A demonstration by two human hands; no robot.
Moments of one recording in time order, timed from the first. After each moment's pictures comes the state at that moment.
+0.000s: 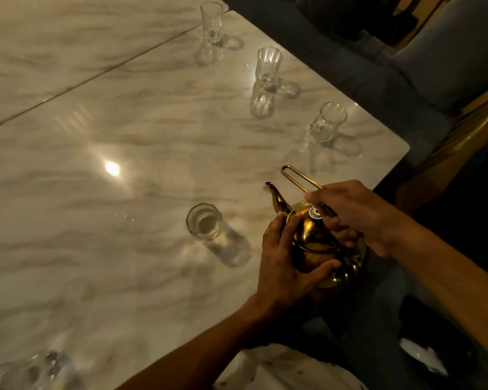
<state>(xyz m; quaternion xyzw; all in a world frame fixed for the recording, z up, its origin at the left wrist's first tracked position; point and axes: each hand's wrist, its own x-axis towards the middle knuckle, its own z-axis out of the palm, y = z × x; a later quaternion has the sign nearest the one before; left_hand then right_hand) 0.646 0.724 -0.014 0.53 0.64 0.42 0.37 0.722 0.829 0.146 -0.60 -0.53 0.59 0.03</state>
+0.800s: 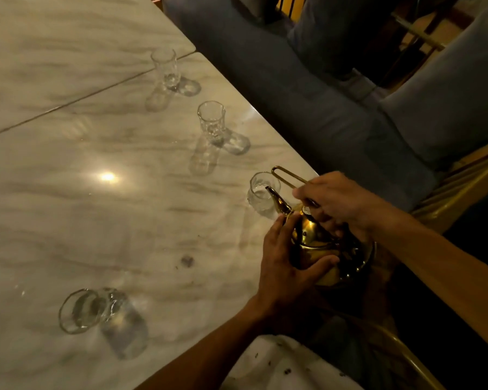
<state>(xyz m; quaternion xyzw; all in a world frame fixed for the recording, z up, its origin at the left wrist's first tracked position) 0.786 0.954 0.003 0.46 0.66 0.46 0.37 0.829 1.068 0.162 -0.60 -0.57 0.57 -0.02</state>
